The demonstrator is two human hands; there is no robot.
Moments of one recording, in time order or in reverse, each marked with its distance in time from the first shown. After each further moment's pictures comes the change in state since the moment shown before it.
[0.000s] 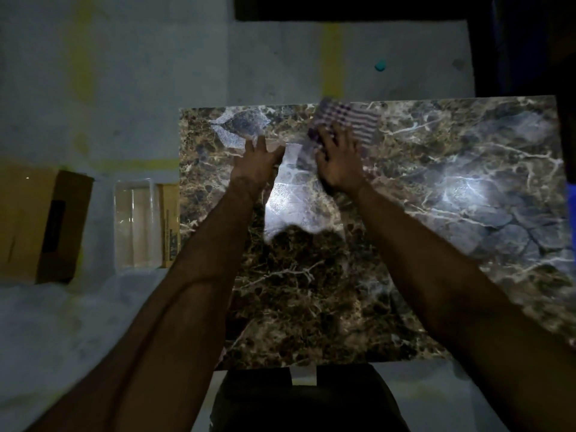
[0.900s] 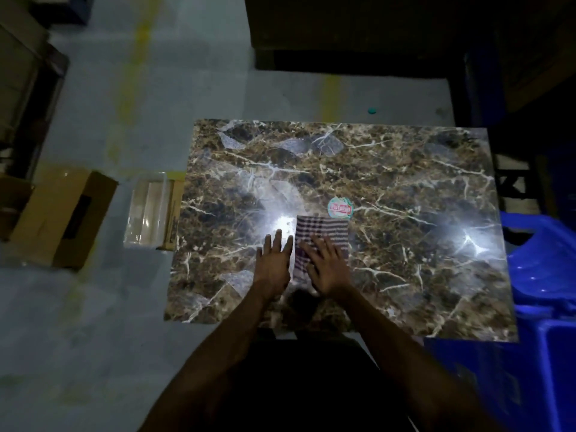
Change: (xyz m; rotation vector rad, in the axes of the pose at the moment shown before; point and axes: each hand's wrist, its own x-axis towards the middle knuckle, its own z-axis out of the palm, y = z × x) left_hand -0.198 0.164 0.166 -0.127 -0.007 -0.130; right_hand -0.287 0.065 0.043 -0.044 -0.165 -0.266
